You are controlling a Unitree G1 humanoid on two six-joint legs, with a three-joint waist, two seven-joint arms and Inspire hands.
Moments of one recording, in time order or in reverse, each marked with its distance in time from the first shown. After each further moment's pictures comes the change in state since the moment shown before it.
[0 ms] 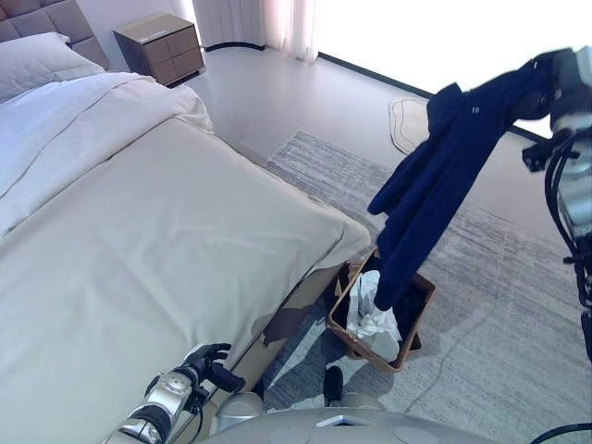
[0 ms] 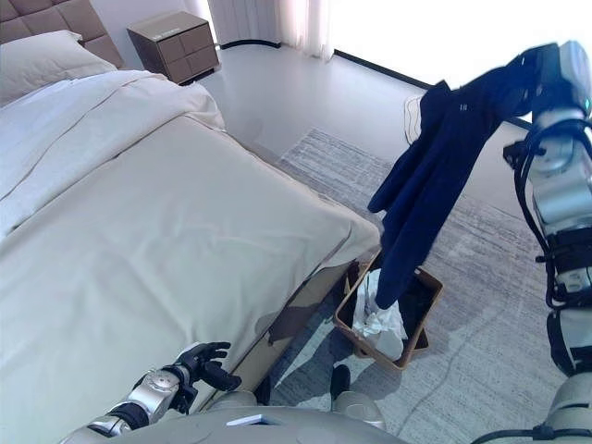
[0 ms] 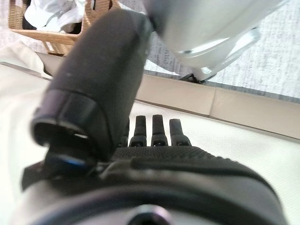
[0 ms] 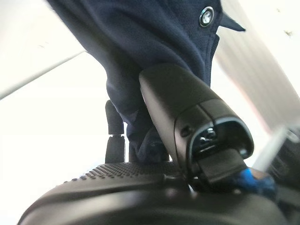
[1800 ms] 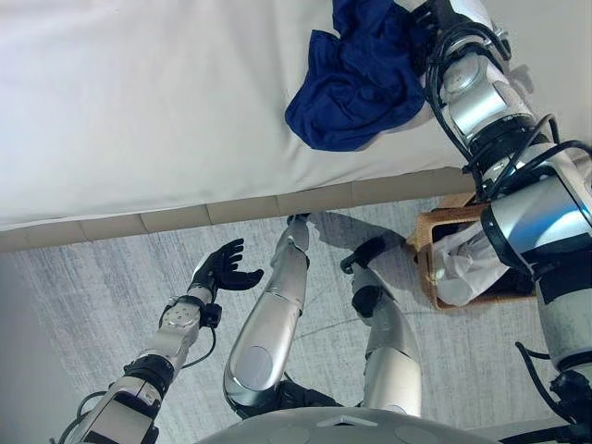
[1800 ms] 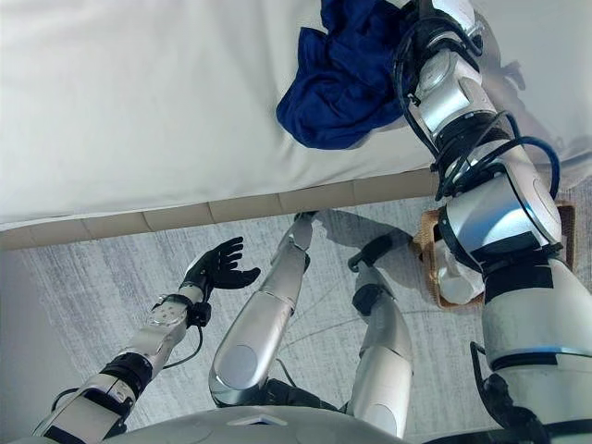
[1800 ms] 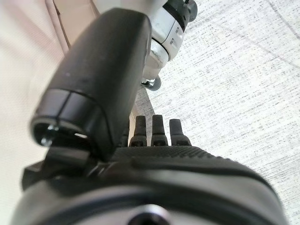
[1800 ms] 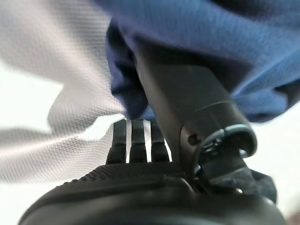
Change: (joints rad) left arm -0.138 0.069 -0.040 -0.300 -0.372 -0.174 0.097; right arm -0.794 0.458 0.401 0.623 0.035 -0.092 -0.050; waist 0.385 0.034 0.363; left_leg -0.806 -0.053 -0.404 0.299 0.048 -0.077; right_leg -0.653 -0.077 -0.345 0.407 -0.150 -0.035
